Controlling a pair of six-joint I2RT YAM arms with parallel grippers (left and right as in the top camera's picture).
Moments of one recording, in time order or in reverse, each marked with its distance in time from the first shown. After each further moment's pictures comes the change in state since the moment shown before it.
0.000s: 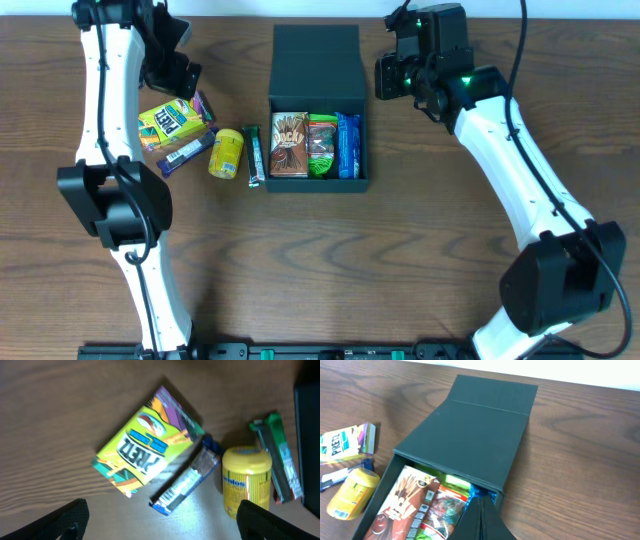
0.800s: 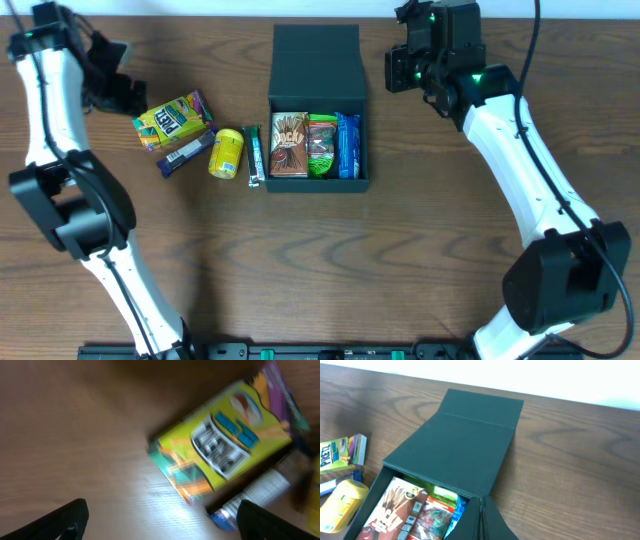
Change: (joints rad) left arm 0.237 0.000 -0.198 0.240 0.092 0.117; right arm -0.037 0.000 0.000 0.056 0.000 -0.023
